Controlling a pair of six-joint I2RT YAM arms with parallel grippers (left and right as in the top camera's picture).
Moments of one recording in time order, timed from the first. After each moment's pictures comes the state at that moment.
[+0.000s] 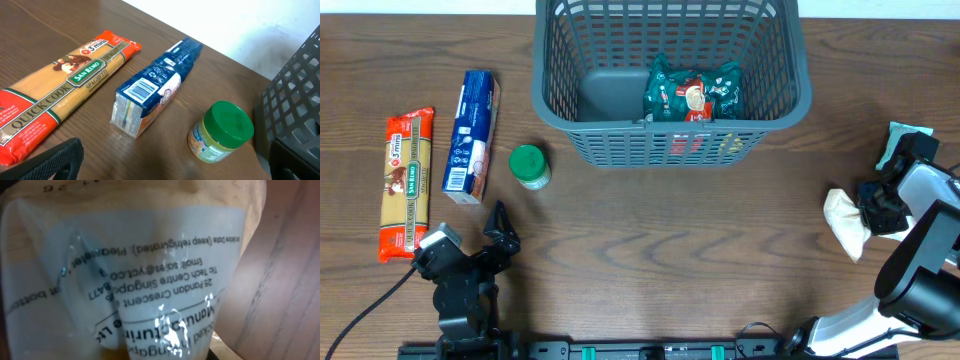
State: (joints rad) left arm 0.10 0.01 0.12 -0.41 -0.19 -0.41; right arm -0.52 1.82 1.04 -0.69 0.20 0.93
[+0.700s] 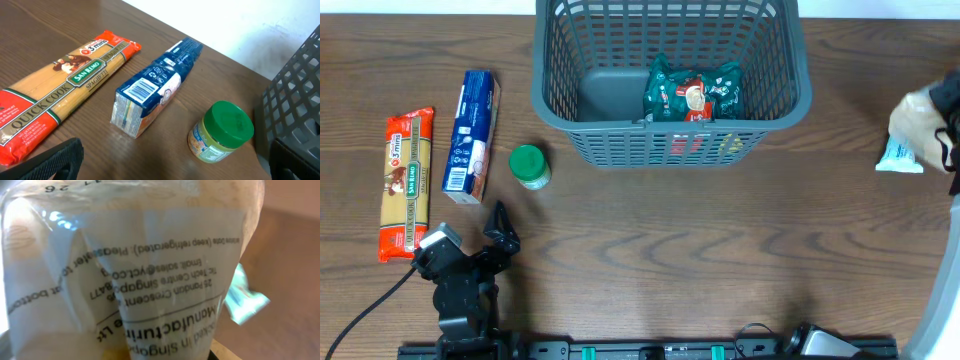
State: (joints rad) left arm 0.10 0.01 0.12 -0.41 -0.19 -0.41; right arm -0.40 1.36 1.56 -0.74 0.02 0.58
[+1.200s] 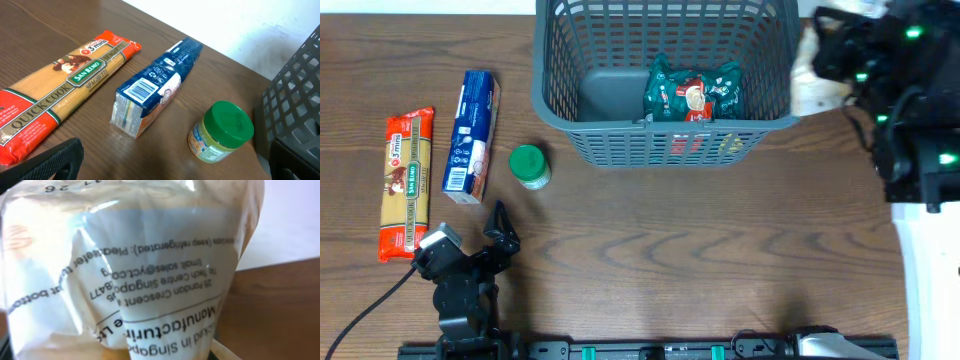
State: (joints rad) left arm 0.10 0.01 0.12 -0.41 -0.19 -0.41; right arm 0.13 1.36 1.68 -0.68 -0.02 0.33
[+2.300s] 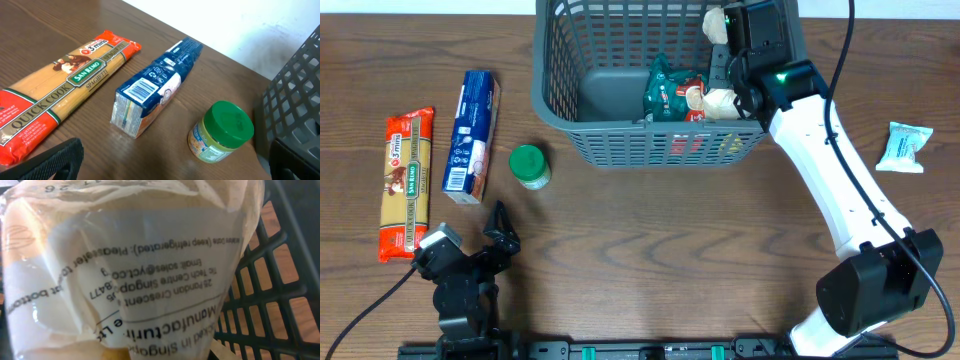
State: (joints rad) left arm 0.10 0.01 0.12 -0.41 -0.19 -0.41; right arm 0.33 1.79 1.69 -0.70 0.25 0.33
